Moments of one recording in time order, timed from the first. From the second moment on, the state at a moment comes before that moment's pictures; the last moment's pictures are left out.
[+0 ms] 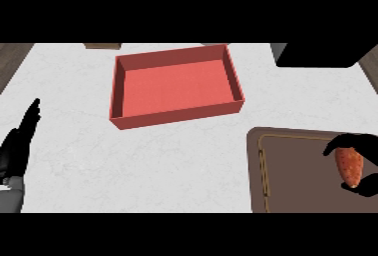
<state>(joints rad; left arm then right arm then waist) -0.10 0.40 0.14 -1.33 -0.19 0.12 0.06 -0.17 -0.69 0.06 -1.12 0.68 0.40 -0.51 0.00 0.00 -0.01</state>
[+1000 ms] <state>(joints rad) -0.06 0.39 0.17 -1.33 -0.20 0.12 0.06 -0.16 -0.35 0.01 -1.42 0.98 0.03 0.28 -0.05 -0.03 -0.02</state>
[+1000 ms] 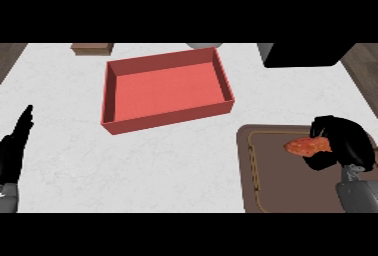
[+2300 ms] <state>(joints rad) -0.15 0.36 0.14 -1.32 -0.23 0.10 0.07 -0.96 -0.01 0.30 -1.35 1.13 -0.06 1.04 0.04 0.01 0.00</state>
